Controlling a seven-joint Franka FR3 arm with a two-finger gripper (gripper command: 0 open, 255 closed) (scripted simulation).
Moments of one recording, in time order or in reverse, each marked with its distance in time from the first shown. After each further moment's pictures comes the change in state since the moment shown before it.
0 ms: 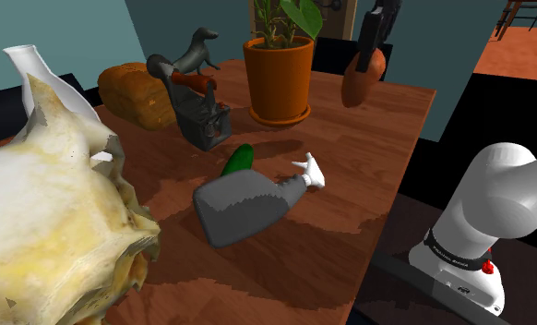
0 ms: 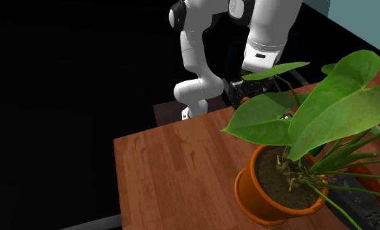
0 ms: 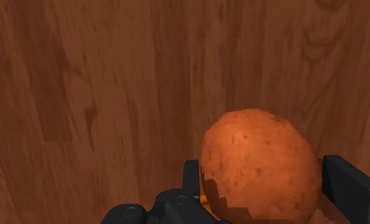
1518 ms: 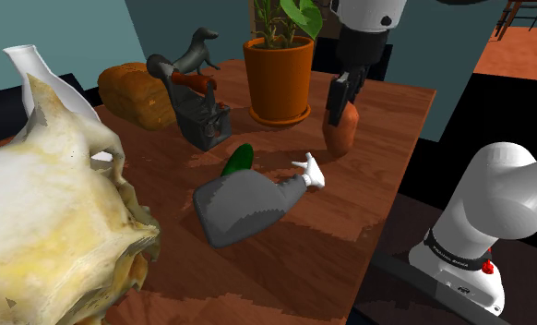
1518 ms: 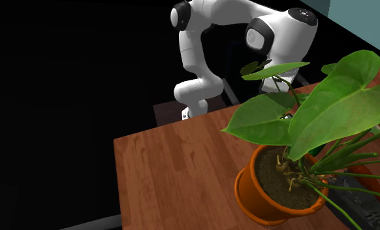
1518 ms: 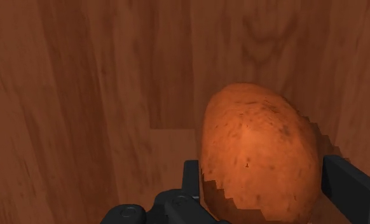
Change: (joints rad) arm 0.036 -0.032 0.149 -0.227 0.092 0.209 0.140
